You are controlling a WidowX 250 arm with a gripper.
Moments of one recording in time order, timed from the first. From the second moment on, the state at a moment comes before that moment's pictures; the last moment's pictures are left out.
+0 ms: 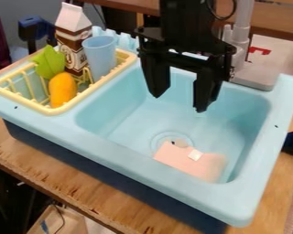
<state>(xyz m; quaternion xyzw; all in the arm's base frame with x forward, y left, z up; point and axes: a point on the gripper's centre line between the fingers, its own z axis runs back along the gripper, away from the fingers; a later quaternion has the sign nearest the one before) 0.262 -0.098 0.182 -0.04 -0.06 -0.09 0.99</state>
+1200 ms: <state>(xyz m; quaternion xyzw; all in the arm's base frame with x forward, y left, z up) 0.256 -0.097 0.091 -0.04 0.13 -0.10 0.99</state>
